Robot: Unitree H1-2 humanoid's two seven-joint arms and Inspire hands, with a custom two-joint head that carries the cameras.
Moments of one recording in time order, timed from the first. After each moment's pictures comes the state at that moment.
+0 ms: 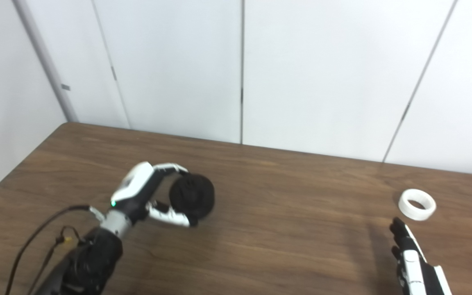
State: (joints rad) left arm -0.13 0.37 -0.24 -0.26 0.58 0.25 -0.09; right arm 0.17 -0.15 -0.10 -0.32 0.08 0.19 0.04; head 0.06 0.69
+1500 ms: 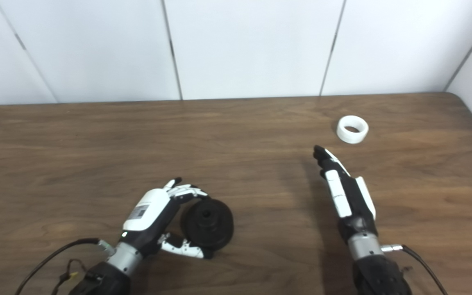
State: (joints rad) left arm 0.03 0.23 -0.38 -0.22 0.74 -0.01 -0.12; right arm 0.15 -0.14 -0.02 -0.34 0.01 0.21 -0.04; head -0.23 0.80
